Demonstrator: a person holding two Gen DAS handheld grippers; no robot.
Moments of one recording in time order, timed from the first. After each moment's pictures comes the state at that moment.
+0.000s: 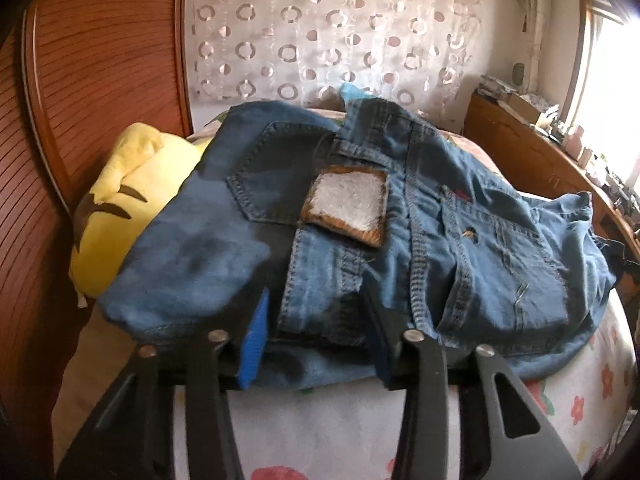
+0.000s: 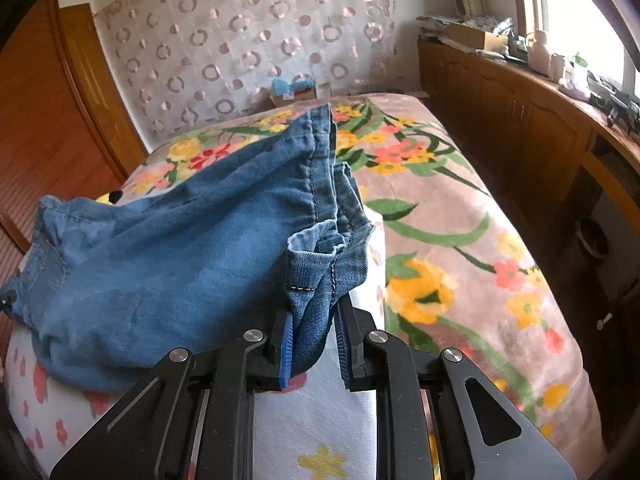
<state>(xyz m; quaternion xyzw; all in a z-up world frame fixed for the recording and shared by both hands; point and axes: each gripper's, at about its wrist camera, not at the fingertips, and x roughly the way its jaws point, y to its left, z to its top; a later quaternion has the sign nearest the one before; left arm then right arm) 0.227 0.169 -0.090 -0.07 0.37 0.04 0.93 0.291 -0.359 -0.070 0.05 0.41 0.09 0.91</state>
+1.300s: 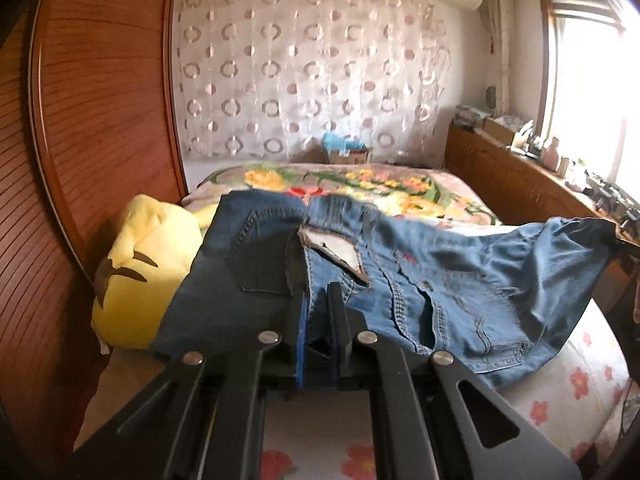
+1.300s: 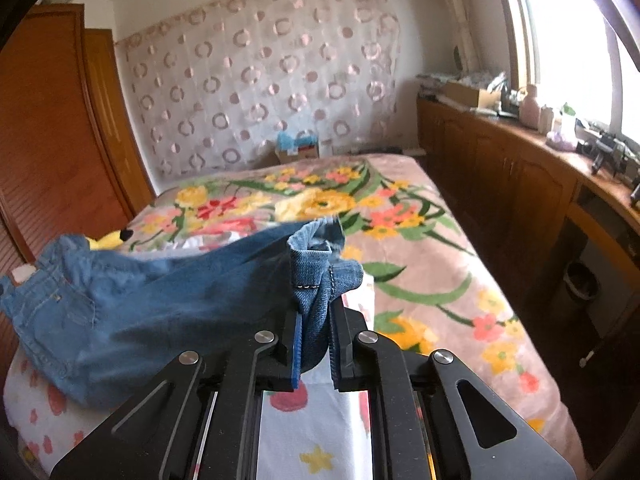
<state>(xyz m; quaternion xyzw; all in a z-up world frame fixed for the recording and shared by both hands) 0.174 0.148 -0.013 -0.04 0.28 0.02 0.96 0.256 -0.367 -0.001 0.04 0.31 0.08 0.95</state>
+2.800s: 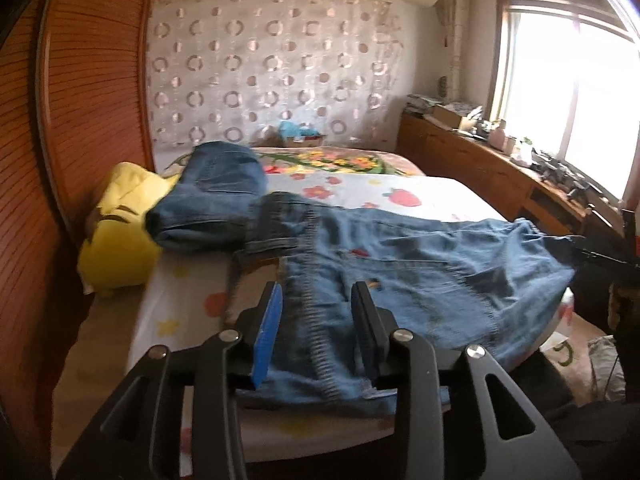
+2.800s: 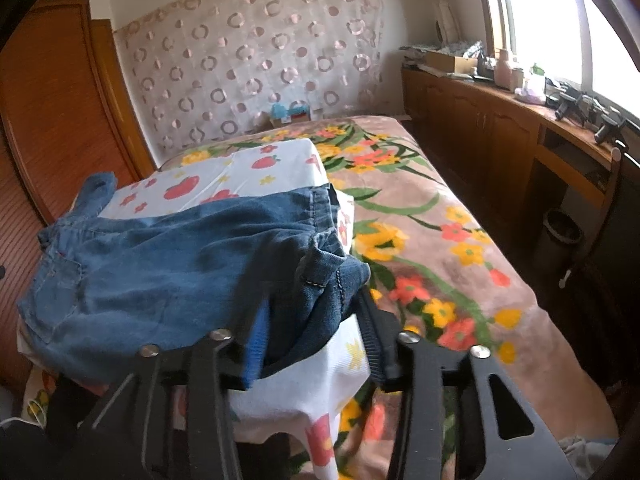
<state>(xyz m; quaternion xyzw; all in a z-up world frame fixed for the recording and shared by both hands) 0.030 0.099 -0.042 -0.04 0.30 -0.06 0.95 0.069 -0.412 -0.048 0.05 0.35 0.08 0.93</state>
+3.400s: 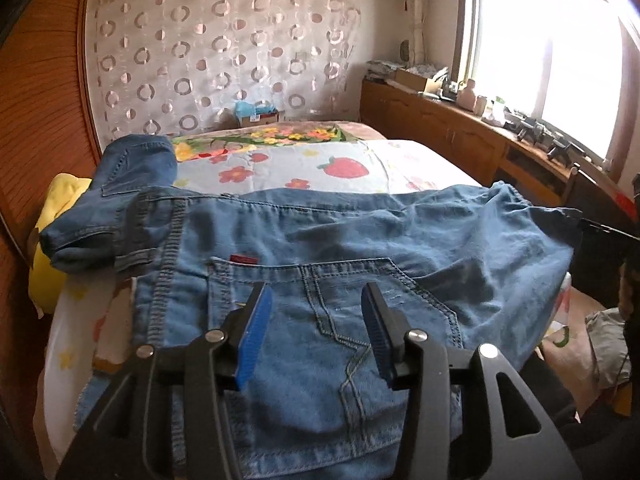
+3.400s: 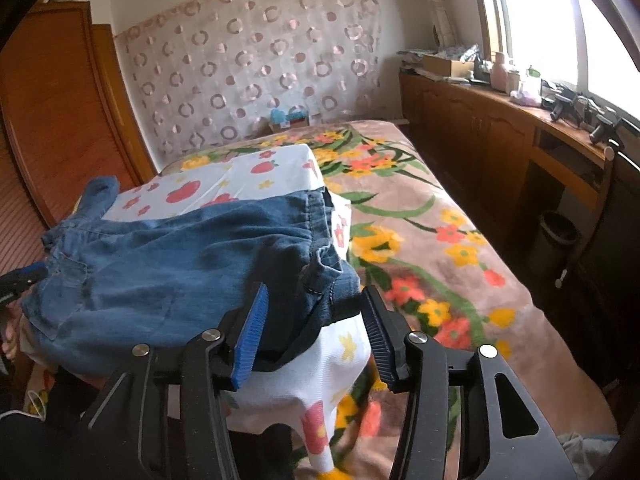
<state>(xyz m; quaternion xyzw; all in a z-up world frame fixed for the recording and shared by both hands) 0.092 0.006 -0.067 0.00 0.34 -0.11 0.93 0.054 -0.419 -0.043 0.06 0.35 0.08 0.93</state>
